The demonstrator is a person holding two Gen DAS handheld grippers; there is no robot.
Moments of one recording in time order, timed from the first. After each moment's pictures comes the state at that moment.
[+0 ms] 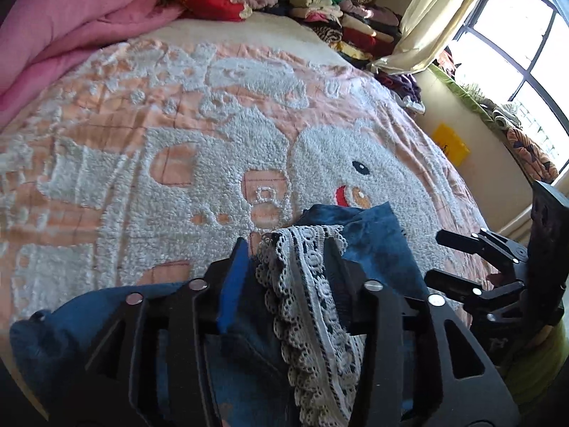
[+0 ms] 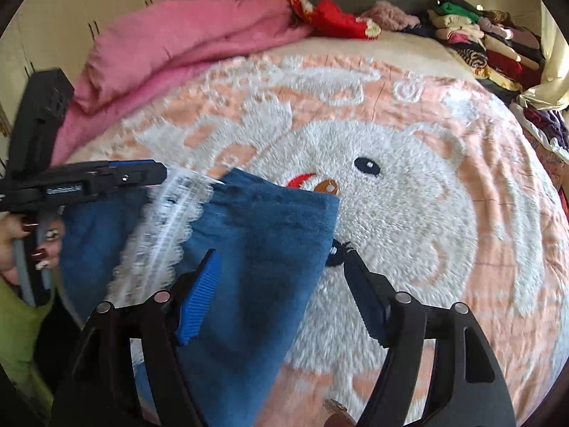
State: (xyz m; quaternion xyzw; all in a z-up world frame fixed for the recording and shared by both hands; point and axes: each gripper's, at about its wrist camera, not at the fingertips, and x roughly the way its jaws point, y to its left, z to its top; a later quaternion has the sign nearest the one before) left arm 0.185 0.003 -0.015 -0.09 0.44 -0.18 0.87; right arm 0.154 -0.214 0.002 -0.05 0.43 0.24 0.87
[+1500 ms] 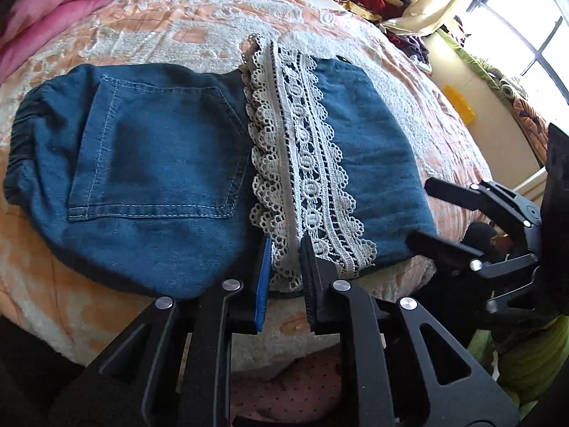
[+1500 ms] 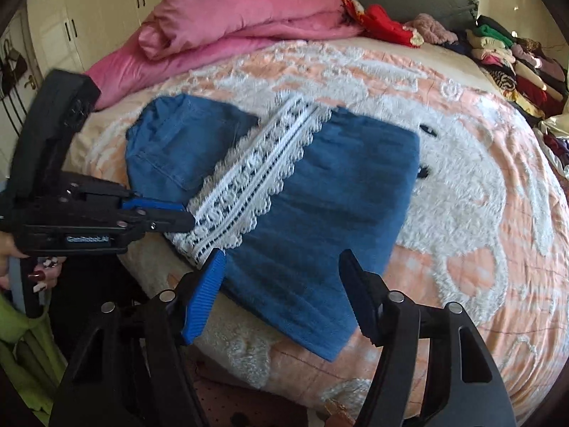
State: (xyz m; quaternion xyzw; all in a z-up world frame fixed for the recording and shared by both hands) left arm 0.045 -0.013 -0.056 -0.08 0.51 -0.16 0.84; right arm 0.039 -0.174 -0.016 -0.11 0.44 0.30 0.84
